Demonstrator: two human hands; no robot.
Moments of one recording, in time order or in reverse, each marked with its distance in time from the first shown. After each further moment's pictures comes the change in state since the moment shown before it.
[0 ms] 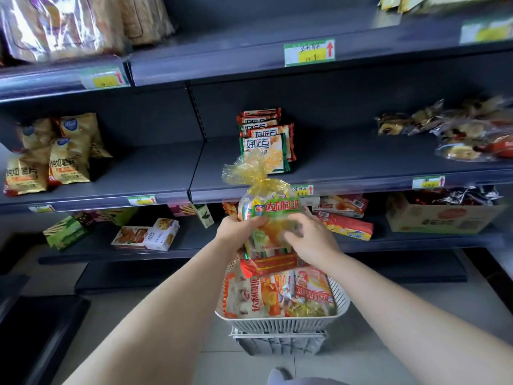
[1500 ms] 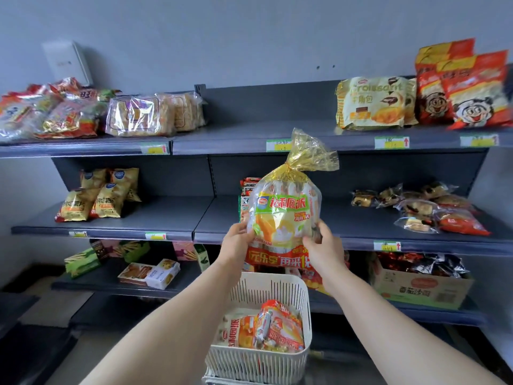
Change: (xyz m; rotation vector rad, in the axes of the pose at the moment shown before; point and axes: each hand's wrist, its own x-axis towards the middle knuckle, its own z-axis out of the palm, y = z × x) left_hand -0.166 0.051 0.056 -0.366 0.057 0.337; right_hand -0.075 0.019 -0.122 0.478 0.296 0.022
